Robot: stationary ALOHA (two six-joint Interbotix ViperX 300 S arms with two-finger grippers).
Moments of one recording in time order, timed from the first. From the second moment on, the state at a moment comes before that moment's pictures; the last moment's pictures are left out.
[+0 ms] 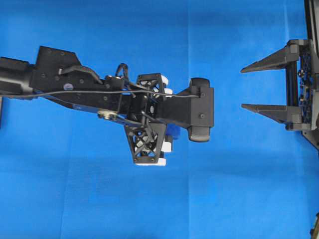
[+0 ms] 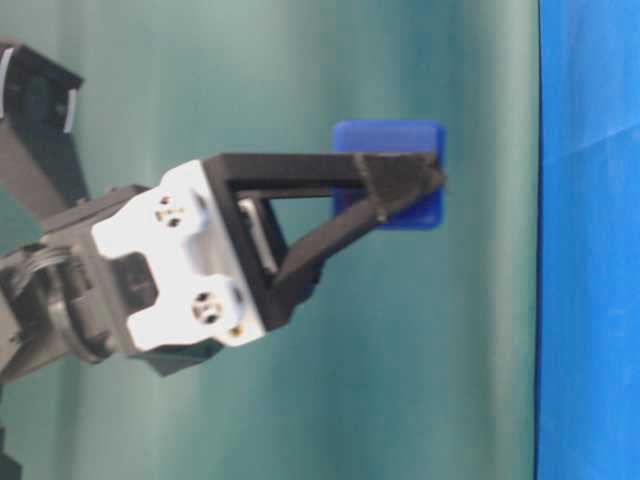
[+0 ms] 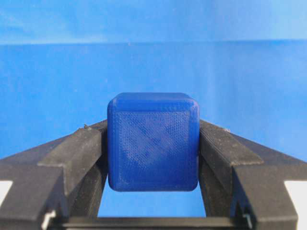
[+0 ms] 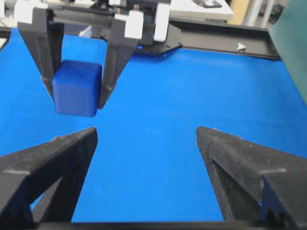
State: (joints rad) left arm -0.12 0.18 -0.07 0.02 0.94 -0.10; right arm -0.01 -0.87 1.14 0.00 -0.22 0.06
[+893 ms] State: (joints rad) left arm -0.12 0.15 -0.06 0.03 0.91 -0.10; right arm -0.01 -0.87 1.14 0.00 -0.22 0.06
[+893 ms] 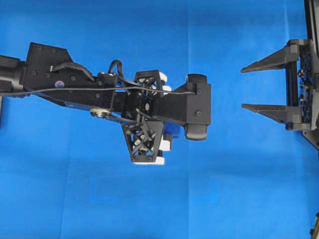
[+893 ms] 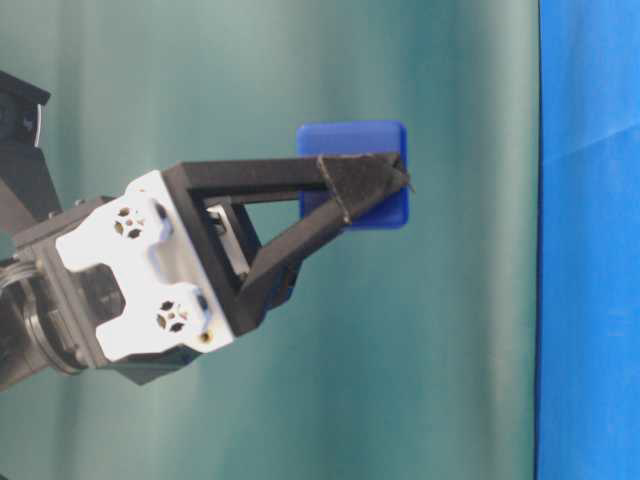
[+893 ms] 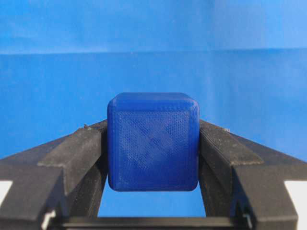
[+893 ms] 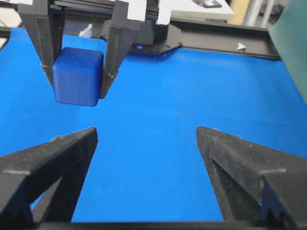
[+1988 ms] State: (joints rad) left arm -0.10 -0.03 0.21 0.04 0.54 -0.10; right arm -0.01 -0.87 1.14 0.00 -0.22 0.06
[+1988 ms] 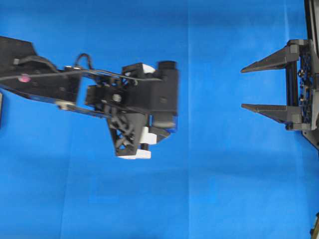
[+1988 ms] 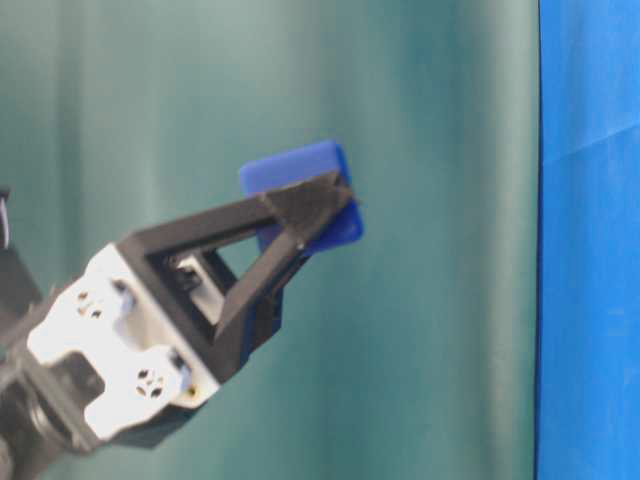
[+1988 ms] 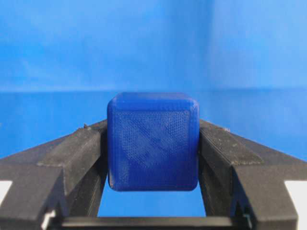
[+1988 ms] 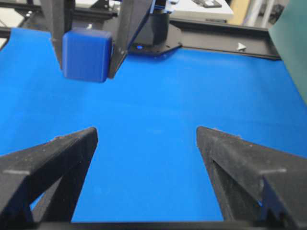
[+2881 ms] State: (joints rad) left arm -0.09 -0.34 0.78 0.03 -0.29 -0.02; right arm -0.01 -0.87 1.14 0.00 -0.22 0.06
